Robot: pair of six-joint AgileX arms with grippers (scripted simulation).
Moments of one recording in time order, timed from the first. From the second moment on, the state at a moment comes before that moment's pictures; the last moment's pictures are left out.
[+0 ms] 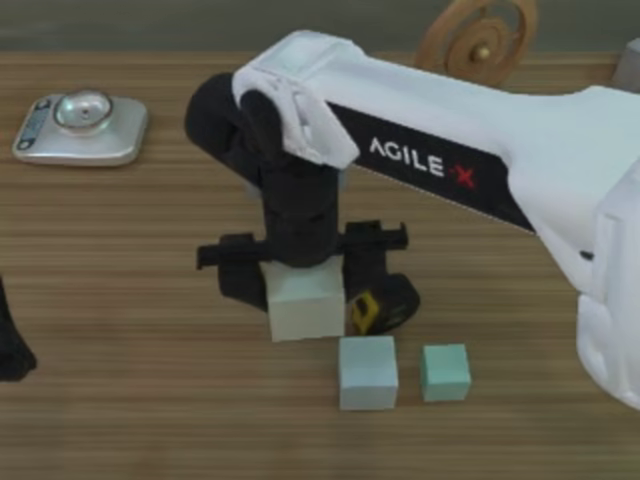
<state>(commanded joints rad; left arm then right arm) 0.02 0.00 0.00 0.00 0.00 0.00 0.82 2.42 2.14 -1.32 0.00 0.75</state>
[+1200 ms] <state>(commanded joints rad) 0.02 0.00 0.00 0.00 0.00 0.00 0.97 2.46 1.99 -1.09 0.01 0.98</state>
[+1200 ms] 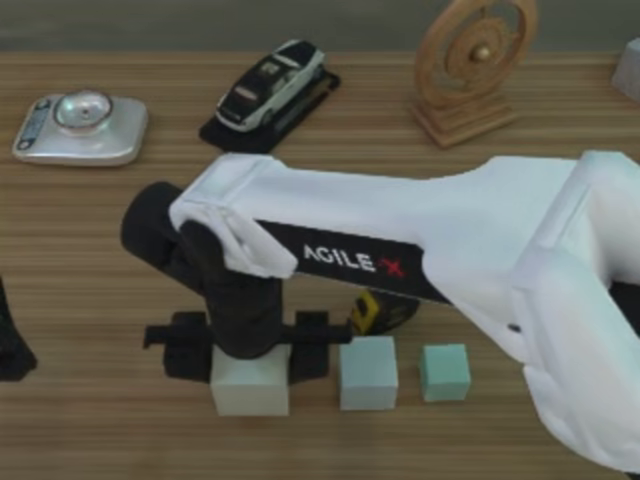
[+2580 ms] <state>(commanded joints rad) 0.02 0.00 0.00 0.00 0.00 0.00 0.97 2.46 1.99 -1.09 0.01 0.98</state>
